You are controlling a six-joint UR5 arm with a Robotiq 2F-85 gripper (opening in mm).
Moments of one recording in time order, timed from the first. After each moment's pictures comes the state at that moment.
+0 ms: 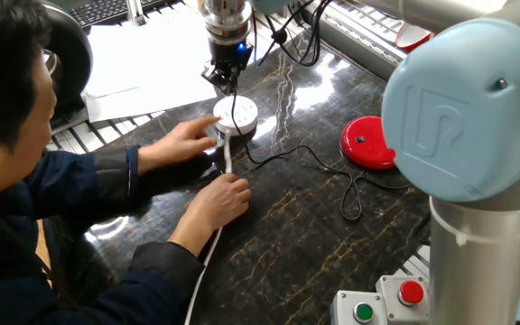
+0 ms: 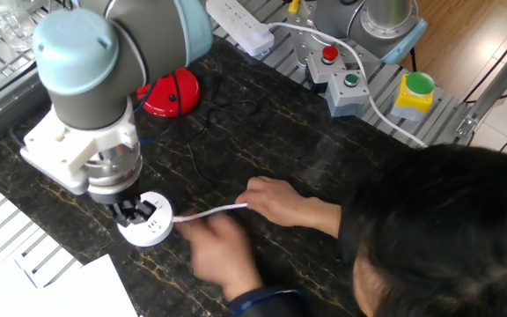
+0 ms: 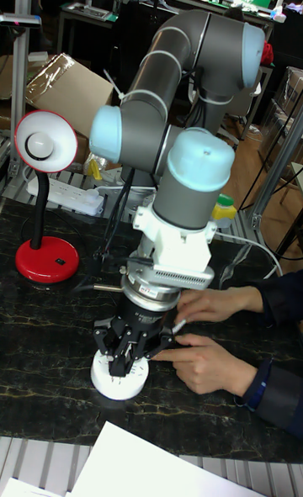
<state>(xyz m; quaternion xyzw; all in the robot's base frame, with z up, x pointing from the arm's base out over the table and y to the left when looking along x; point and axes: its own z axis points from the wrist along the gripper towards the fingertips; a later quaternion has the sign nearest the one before) 0.698 -0.005 0.060 -0.06 1.00 -0.03 0.05</state>
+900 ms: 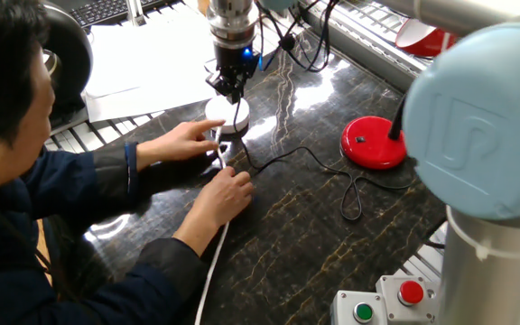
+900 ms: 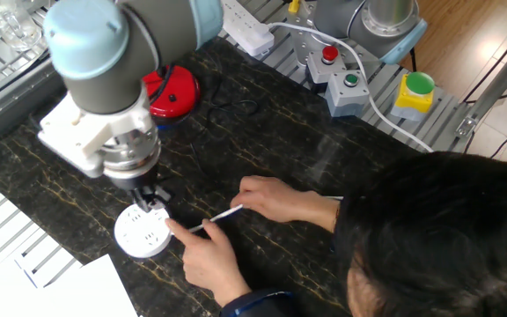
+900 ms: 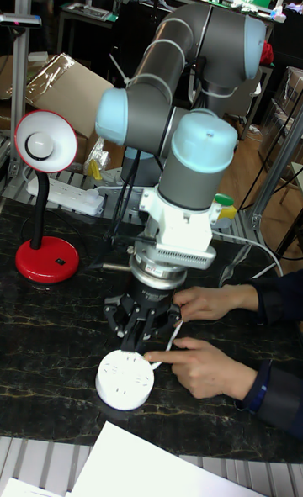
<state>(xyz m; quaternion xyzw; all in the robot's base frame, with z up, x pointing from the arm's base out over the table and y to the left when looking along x) 0.649 0.010 0.074 -0.03 1.00 -0.02 0.03</state>
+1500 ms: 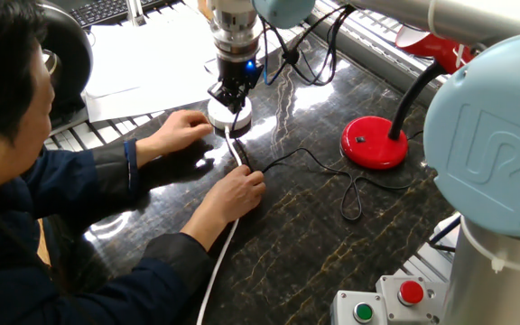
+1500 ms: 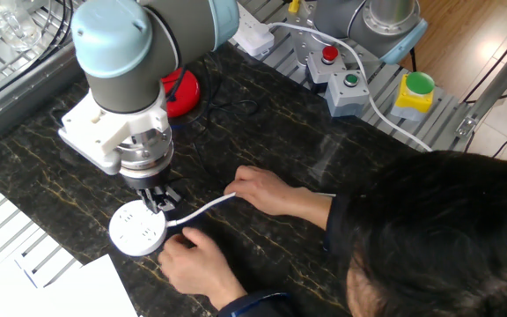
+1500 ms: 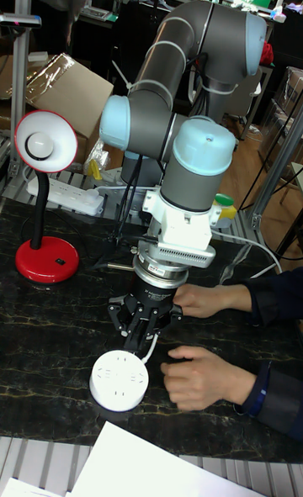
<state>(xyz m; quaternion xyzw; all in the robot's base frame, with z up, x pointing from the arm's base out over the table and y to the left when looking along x) 0.645 0.013 0.059 -0.03 1.00 -0.02 0.05</state>
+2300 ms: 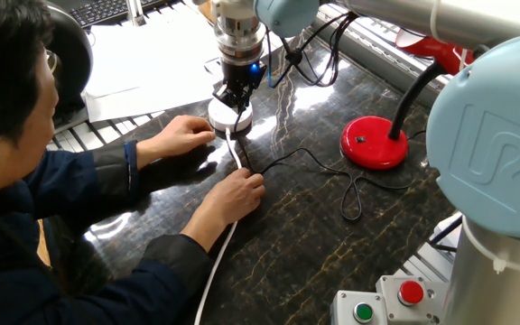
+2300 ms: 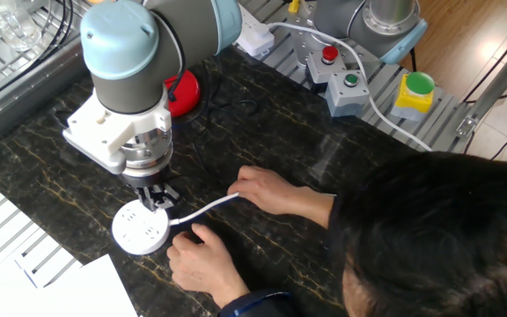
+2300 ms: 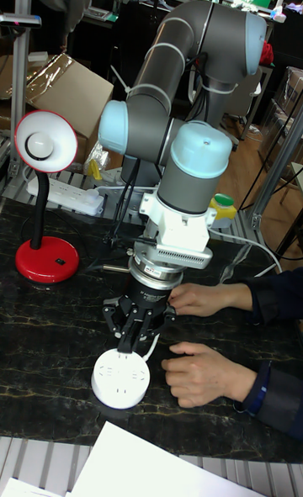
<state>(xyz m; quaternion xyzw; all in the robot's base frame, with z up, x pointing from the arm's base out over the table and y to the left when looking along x) 0.645 0.005 0.054 -0.05 1.00 -0.03 0.05</state>
